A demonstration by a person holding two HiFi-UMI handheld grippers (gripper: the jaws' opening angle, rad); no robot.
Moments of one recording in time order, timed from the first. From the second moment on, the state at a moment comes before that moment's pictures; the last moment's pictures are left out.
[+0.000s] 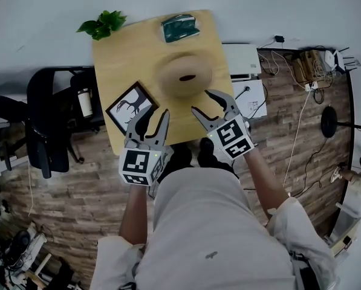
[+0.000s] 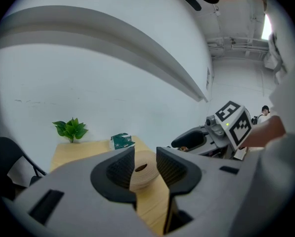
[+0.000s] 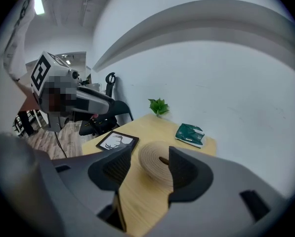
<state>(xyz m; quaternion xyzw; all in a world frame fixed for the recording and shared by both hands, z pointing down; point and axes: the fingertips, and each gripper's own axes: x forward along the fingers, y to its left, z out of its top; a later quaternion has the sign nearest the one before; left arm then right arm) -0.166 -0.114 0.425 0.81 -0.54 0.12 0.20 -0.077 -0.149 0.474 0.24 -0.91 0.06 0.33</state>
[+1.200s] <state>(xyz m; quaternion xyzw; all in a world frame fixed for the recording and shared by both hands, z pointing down) -0.197 -0.105 0.477 0.82 -0.50 0.14 0.24 -0.106 -0.155 0.592 0.21 -0.83 -0.08 0.50</state>
